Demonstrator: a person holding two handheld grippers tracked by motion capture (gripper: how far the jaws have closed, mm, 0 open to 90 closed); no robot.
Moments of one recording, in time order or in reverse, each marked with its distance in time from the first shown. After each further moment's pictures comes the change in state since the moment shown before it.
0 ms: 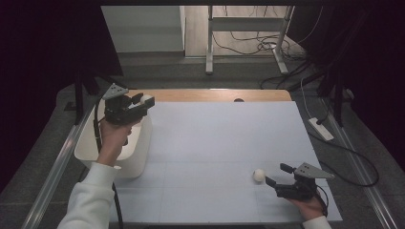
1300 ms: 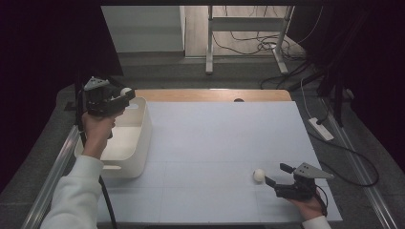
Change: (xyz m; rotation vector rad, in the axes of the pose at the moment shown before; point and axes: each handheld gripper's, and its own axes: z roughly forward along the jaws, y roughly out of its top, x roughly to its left) left arm 0.043 0.011 -0.010 0.015 0.148 -0.053; right arm 0.002 0.001 0.001 0.004 -0.007 -0.008
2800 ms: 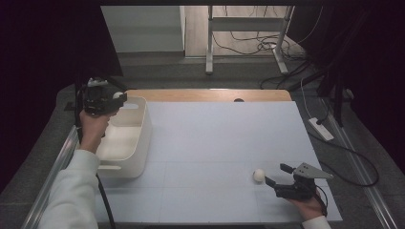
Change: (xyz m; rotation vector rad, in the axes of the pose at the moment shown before) left arm 0.037 -0.011 0.027 0.155 0.121 -0.008; right arm 0.000 -0.001 0.000 0.007 -0.009 -0.003
